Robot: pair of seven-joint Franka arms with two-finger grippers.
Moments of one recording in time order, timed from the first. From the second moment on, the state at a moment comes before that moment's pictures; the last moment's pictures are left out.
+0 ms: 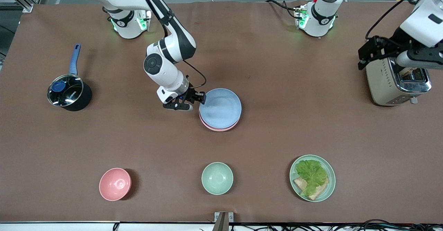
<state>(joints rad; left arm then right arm) 0.01 0.04 -0.23 -1.37 -0.01 1.46 -0.09 0.68 0.40 -0.05 -2.04 0.49 2.61 0.44</state>
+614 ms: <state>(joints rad) -0.02 -0.08 -0.16 -1.51 -0.03 1.44 -0.08 0.66 -0.02 -0.41 -1.92 0.13 2.01 0.42</state>
